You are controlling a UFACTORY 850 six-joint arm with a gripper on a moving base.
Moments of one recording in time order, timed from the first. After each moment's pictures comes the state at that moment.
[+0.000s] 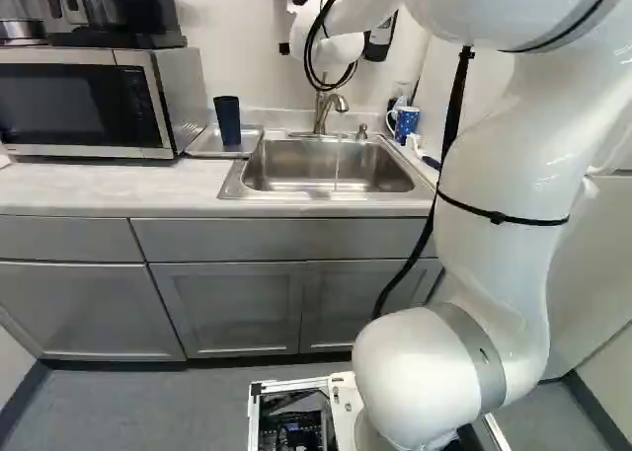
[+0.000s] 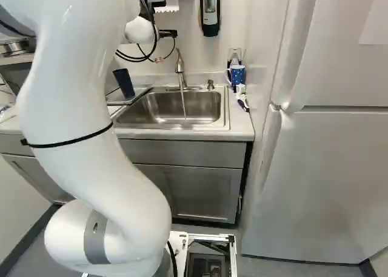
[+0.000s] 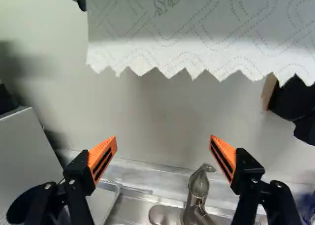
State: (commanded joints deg) arm 7.5 -12.6 -76.7 0.0 22.2 -0.6
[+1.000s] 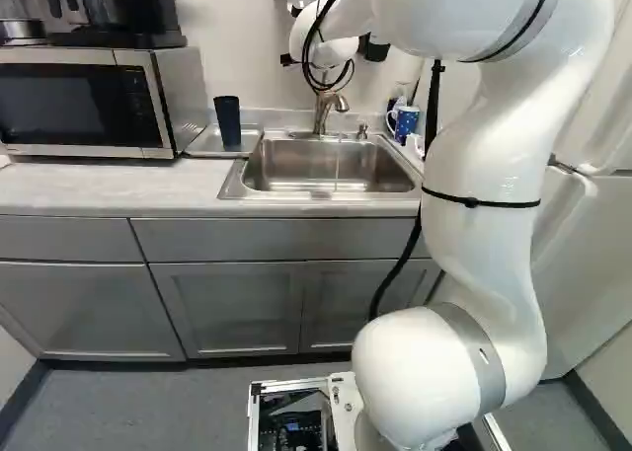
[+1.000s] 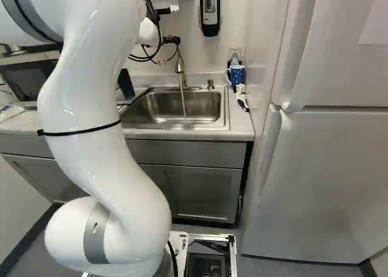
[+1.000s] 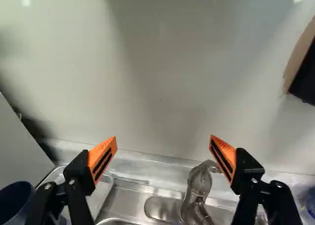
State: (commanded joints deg) arm 7.1 -17.8 -82.7 0.0 13.9 -0.6
